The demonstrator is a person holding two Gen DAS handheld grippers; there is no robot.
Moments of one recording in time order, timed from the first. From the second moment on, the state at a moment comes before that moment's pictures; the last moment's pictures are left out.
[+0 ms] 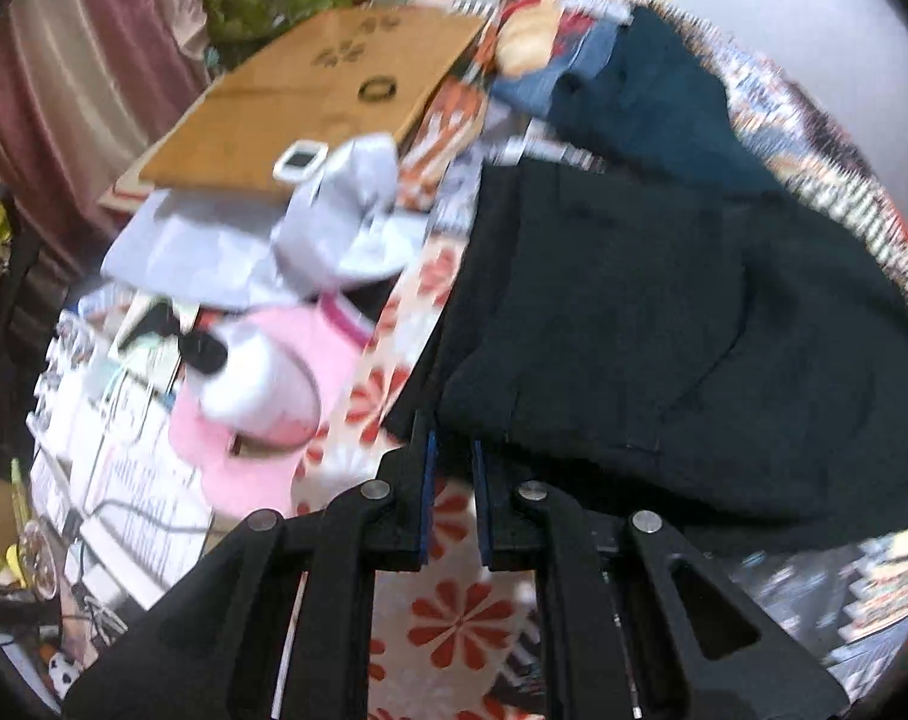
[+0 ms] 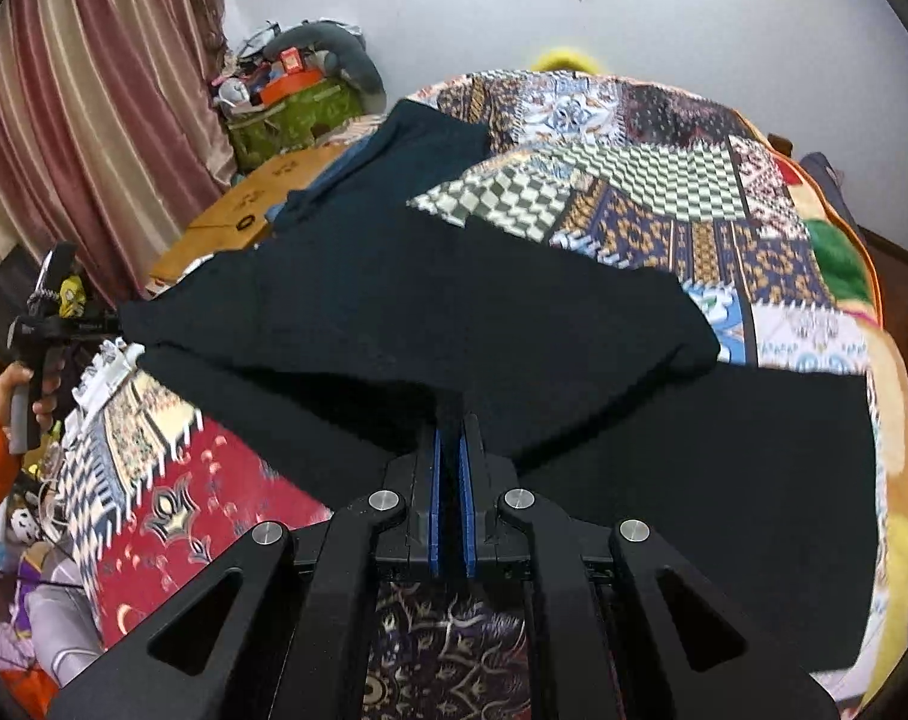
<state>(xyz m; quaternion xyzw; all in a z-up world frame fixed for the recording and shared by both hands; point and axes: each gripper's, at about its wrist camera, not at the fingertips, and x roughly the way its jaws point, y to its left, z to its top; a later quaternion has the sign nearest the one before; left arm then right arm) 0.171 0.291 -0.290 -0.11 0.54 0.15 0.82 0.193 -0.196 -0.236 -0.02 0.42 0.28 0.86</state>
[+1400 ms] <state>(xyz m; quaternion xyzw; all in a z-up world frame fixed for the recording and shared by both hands) 0.277 0.161 -0.222 -0.02 0.46 0.06 0.89 0.336 -0.112 -0.244 -0.10 0.51 0.26 0.81</state>
